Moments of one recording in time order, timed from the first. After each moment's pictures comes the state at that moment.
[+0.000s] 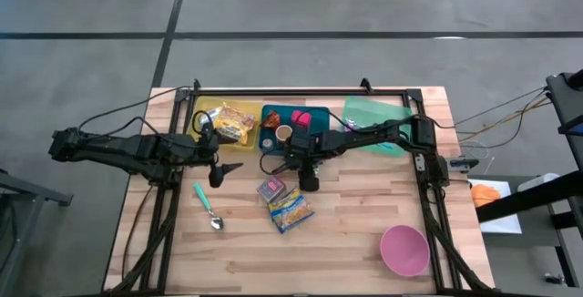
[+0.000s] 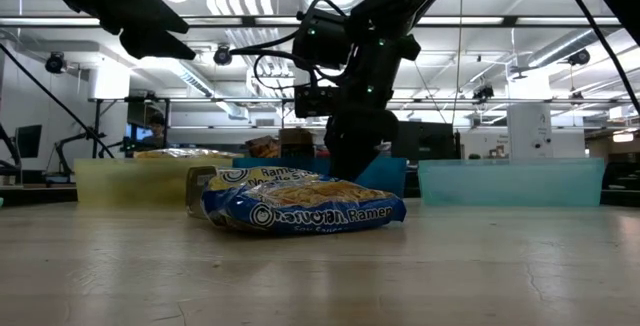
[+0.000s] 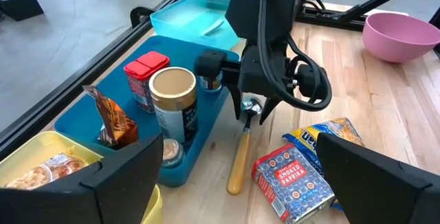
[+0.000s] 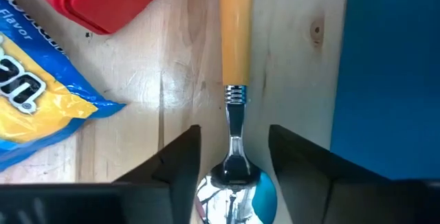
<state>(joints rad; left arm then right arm) -0.09 0.68 0.55 -0.34 -0.31 -0.18 -0.09 2.09 1.43 -0.59 -0.03 -0.11</state>
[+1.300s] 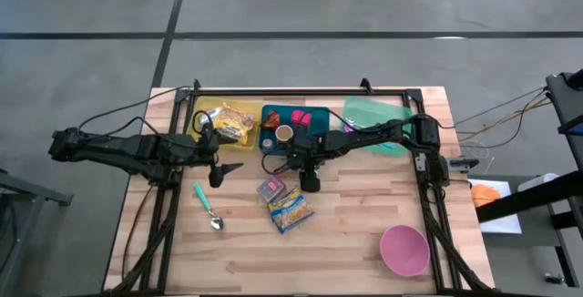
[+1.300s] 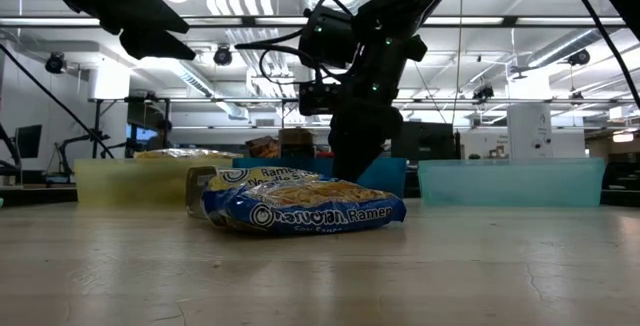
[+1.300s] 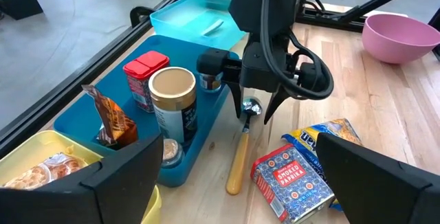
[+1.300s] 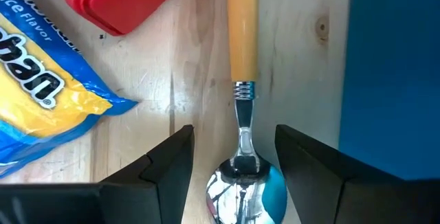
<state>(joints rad) -0.09 0.68 0.55 -0.34 -0.31 -0.19 -0.09 2.09 1.39 -0.54 -0.06 -0.08</state>
